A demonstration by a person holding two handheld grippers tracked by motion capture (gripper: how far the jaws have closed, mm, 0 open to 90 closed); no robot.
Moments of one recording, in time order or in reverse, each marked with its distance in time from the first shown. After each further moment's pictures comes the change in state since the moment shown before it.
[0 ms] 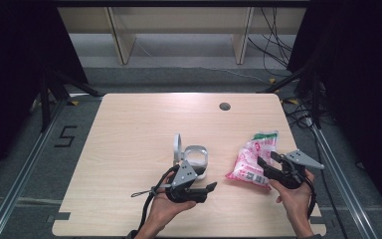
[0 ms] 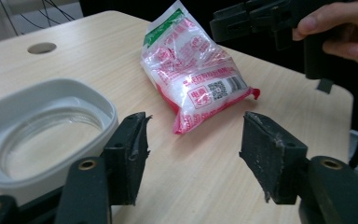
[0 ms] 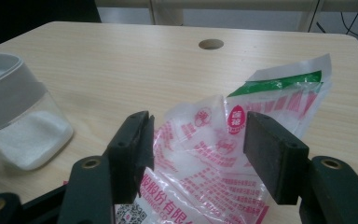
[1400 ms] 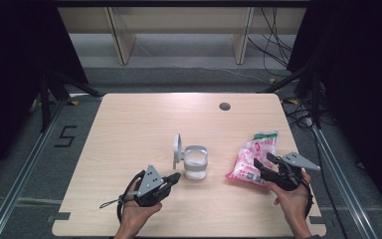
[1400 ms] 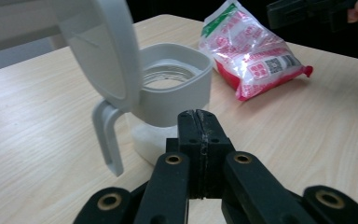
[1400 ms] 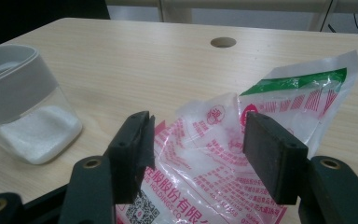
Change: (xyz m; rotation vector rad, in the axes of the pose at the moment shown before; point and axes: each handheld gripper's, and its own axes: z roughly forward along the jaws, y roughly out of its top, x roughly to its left) left arm 0.038 -0.032 -0.061 -0.051 0.170 0.076; right arm 0.006 -0.005 0.002 0.006 0.042 -0.013
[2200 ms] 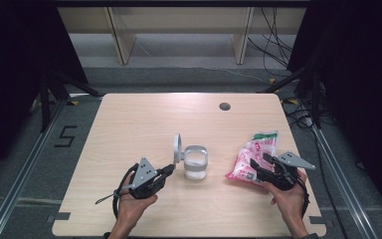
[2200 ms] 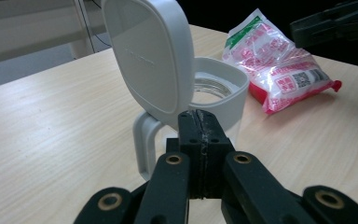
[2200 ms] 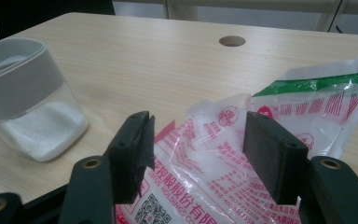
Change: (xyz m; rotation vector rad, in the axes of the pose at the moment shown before) left arm 0.019 0.008 0.000 -0.028 0.055 -0.003; right arm 0.008 0.000 0.007 0.007 0.012 -0.012
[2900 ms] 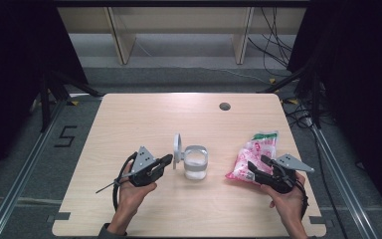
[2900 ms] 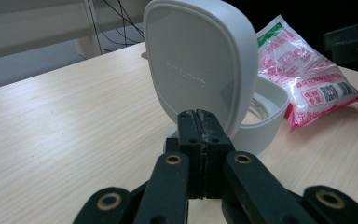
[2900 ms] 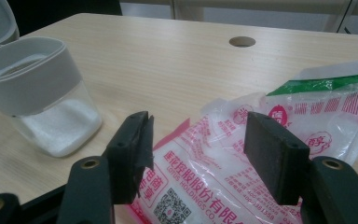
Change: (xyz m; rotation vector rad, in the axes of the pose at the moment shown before) left arm 0.024 0.008 0.016 0.001 0.012 -0.043; right arm 0.010 -0.003 -0.005 -0.005 0.035 0.011
